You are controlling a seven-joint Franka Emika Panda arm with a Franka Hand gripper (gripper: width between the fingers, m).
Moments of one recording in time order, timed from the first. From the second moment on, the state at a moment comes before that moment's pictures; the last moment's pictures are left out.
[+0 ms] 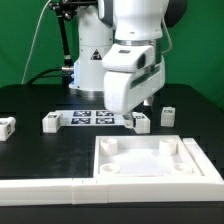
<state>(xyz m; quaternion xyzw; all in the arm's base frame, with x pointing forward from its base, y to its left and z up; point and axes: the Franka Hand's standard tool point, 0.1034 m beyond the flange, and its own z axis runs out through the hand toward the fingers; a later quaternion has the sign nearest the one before) 0.449 0.071 0.044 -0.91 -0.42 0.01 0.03</state>
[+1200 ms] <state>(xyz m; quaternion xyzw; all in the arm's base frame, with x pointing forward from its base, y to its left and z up) 0.411 0.116 0.038 -0.99 0.11 0.04 0.04</state>
